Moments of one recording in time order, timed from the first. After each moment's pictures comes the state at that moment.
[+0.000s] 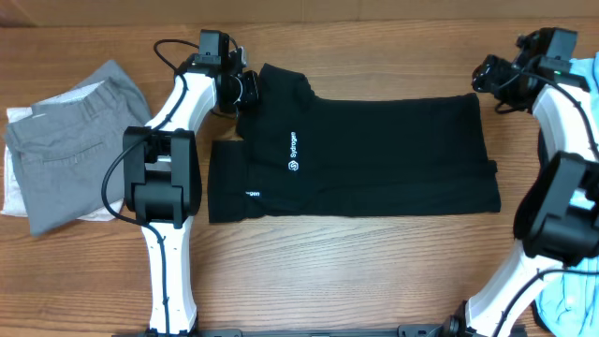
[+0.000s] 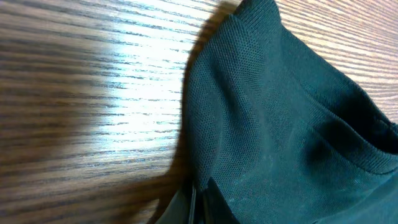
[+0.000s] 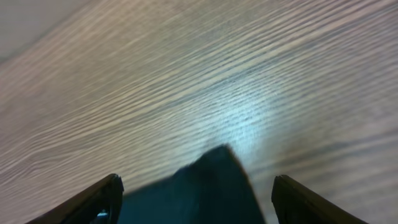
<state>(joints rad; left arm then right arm) -0.10 2.43 1.91 -0.60 0.41 -0.36 -0.30 2.11 1.65 -0.50 -0.21 0.21</state>
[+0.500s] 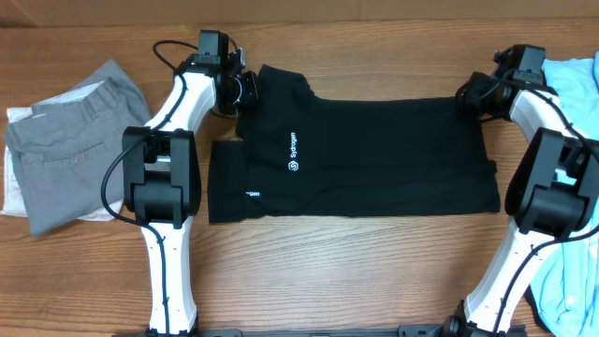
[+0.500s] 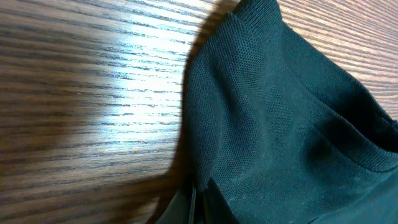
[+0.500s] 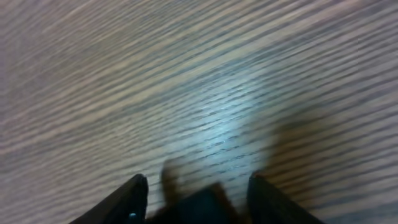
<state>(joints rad) -0.10 2.43 1.91 -0.62 0.41 -0.37 -0.27 2.29 1.66 -0.37 -0.19 0.20</state>
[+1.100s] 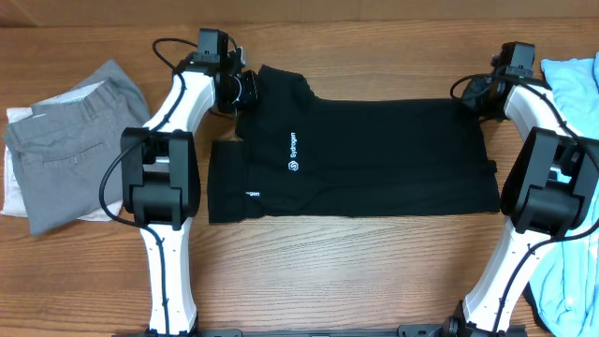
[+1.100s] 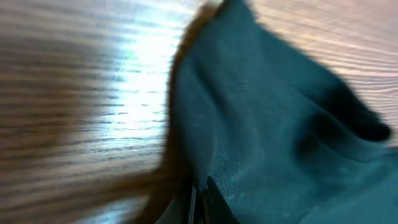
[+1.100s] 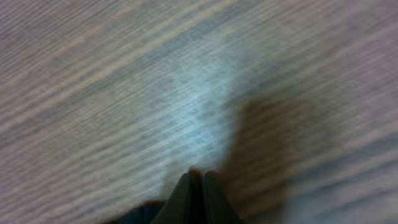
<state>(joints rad) -0.10 2.40 1.91 -0.63 0.41 -0.34 -0.25 2.29 1.70 -0.52 -0.04 0.28</state>
